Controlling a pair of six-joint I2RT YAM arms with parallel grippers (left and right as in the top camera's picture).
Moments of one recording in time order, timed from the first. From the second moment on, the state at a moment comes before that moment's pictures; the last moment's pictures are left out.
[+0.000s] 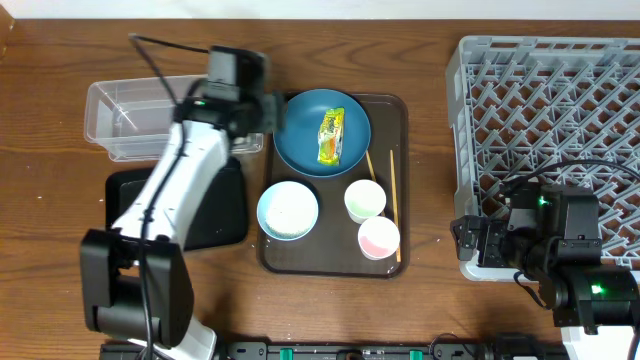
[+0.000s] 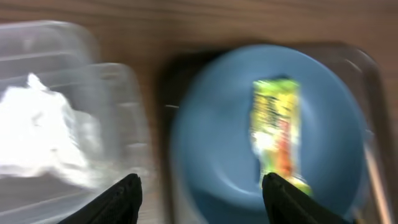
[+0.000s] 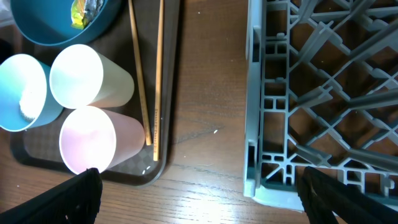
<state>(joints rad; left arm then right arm) -0.22 1.74 1.34 -0.57 0.13 -0.15 0.03 0.83 0.85 -1.04 -0.23 0.15</state>
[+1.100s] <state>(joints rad) -0.47 2.05 1.33 -0.44 0.13 -0.15 0.03 0.83 0.85 -1.05 -0.23 0.15</state>
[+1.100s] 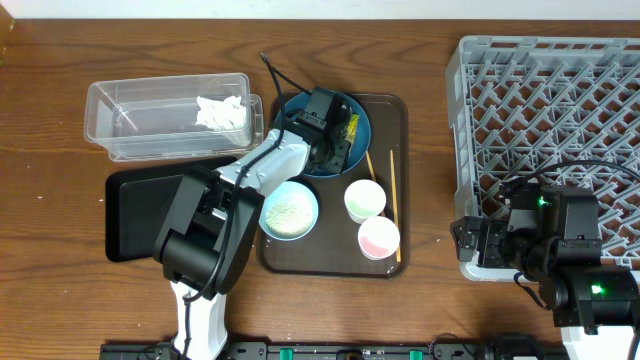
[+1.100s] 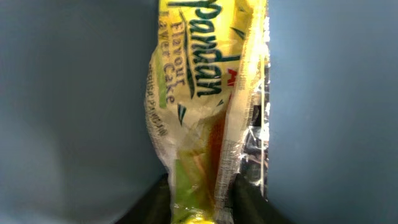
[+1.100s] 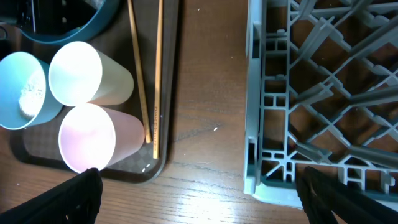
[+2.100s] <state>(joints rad) -0.05 1.72 1.33 -0.50 0.04 -0.15 0.03 0.83 0.85 -1.06 -0.23 0.15</state>
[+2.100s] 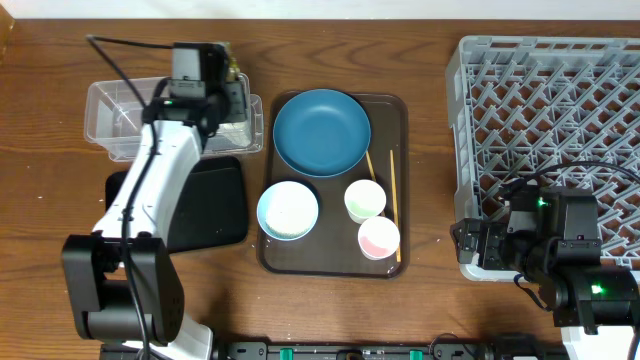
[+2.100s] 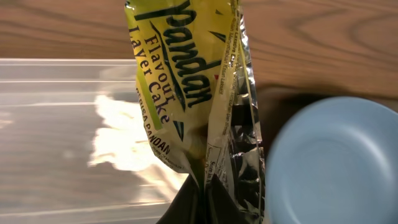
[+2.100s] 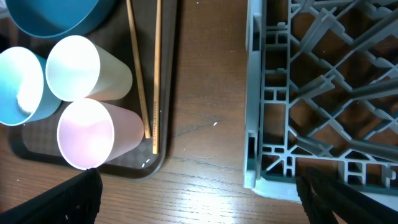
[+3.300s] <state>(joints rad) -0.05 1.51 1.33 -0.65 0.01 -0.15 0.03 0.83 0.85 -1.07 -0.23 0.15</state>
